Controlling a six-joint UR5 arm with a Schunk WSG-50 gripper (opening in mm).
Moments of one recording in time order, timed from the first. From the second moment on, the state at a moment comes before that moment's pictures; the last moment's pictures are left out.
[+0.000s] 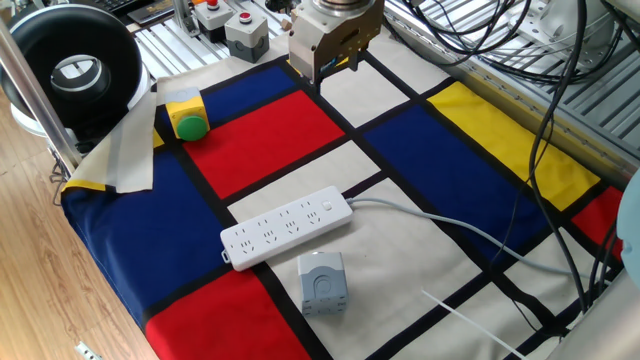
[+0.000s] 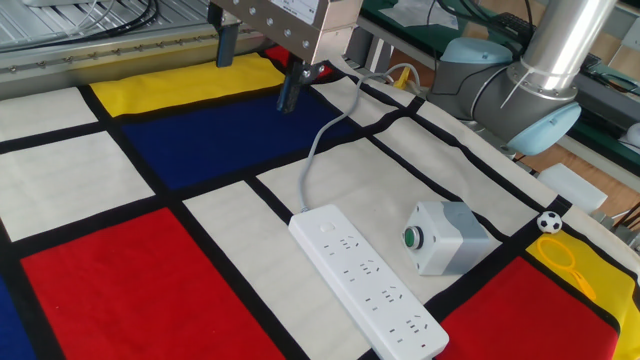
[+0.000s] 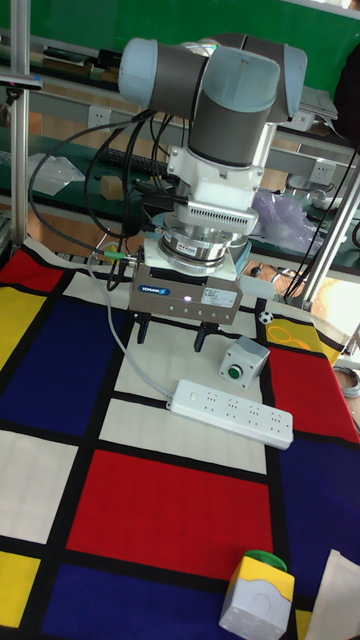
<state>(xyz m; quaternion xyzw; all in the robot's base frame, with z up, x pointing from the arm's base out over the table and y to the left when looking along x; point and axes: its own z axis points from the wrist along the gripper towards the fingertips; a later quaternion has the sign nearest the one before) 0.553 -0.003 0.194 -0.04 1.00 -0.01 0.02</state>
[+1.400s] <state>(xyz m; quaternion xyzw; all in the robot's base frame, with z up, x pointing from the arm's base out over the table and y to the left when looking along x) 0.533 -0.029 0.185 -0.03 1.00 -0.05 -0.02</state>
